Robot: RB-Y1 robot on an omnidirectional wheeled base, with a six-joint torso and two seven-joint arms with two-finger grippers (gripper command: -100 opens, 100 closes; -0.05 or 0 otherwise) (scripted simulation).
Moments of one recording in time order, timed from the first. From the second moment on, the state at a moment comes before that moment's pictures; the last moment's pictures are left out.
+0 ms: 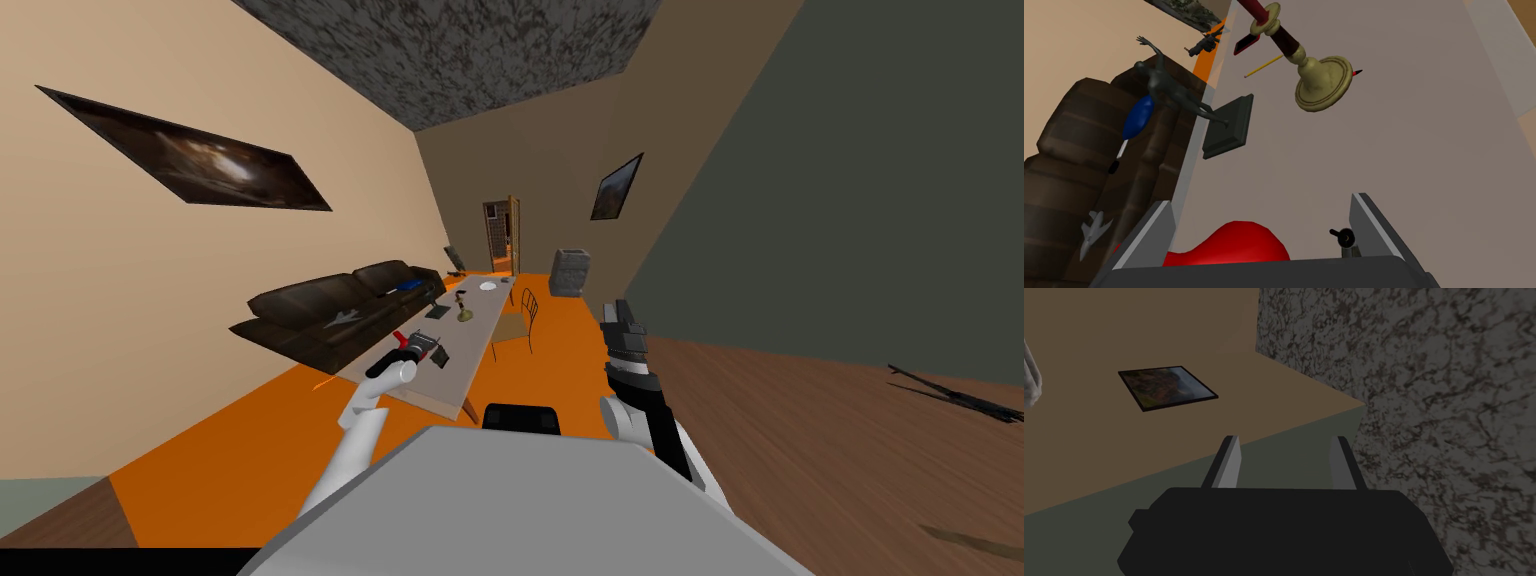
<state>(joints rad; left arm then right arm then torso) 0.17 0.32 0.41 -1.66 0.50 0.46 0.66 0.51 -0.04 0.00 -2.24 0.00 -0.51 0.09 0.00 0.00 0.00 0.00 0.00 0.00</state>
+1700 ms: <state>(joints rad) 0.19 0.40 0.58 -1.39 0.67 0.85 0.84 0.51 -0.04 0.00 -2.24 0.00 -0.51 0.09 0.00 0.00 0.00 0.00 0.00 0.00</state>
